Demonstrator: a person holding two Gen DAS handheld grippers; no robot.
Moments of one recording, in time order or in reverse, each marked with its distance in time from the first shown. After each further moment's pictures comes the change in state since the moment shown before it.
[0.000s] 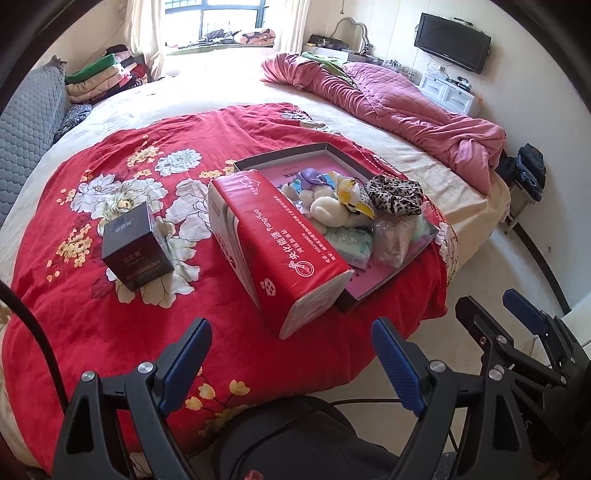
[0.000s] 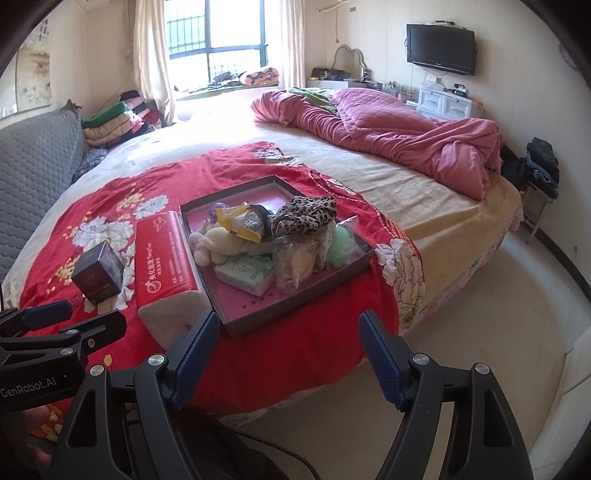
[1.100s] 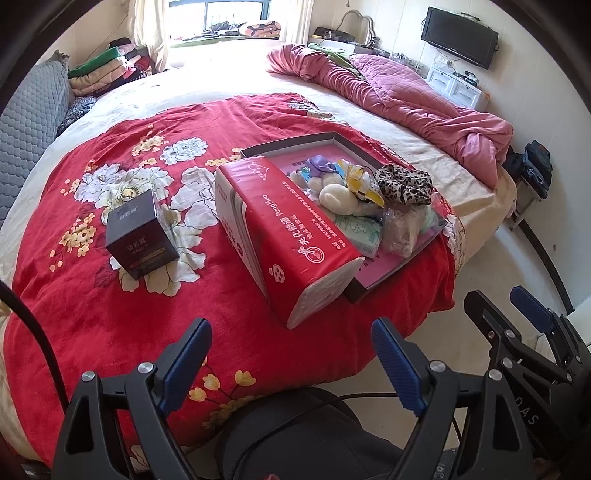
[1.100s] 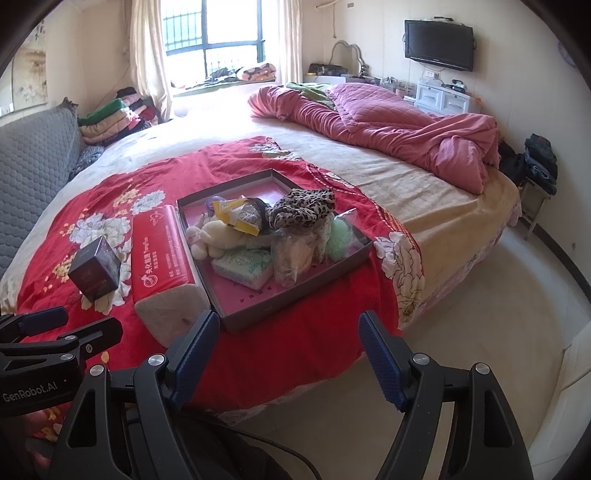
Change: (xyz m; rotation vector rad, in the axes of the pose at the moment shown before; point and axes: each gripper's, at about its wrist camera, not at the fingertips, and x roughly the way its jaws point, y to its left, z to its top) left arm 0.007 0.004 -0.005 -0.011 0.032 0.023; right arm 0.003 0.001 -0.002 0.004 0.016 -0.012
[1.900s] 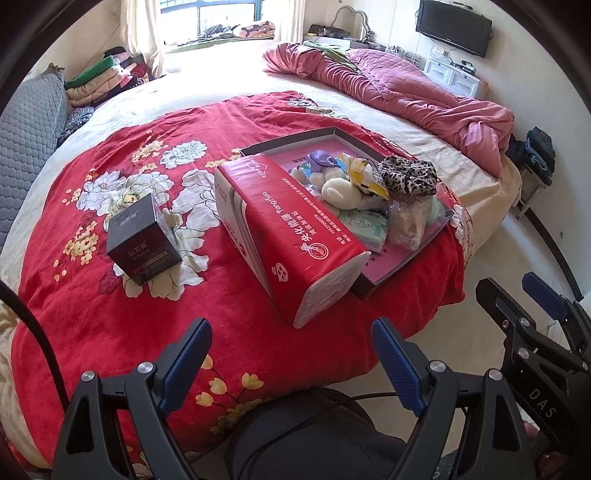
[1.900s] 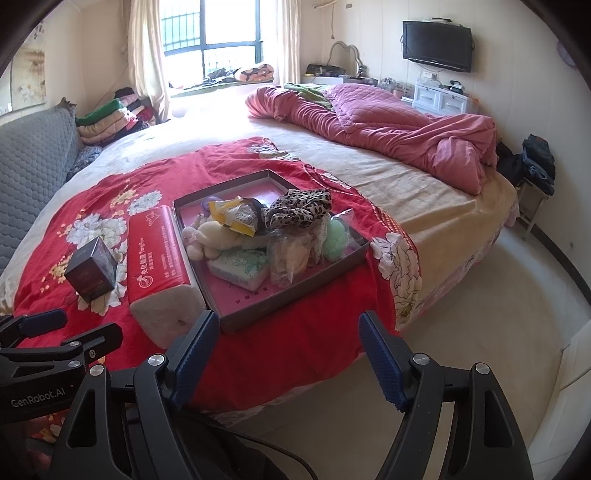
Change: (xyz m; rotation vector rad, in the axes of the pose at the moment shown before) left arm 0.008 -0.005 -0.002 0.051 0.003 0.040; right arm 0.004 -0.002 -0.001 -0.003 -0.008 -0.002
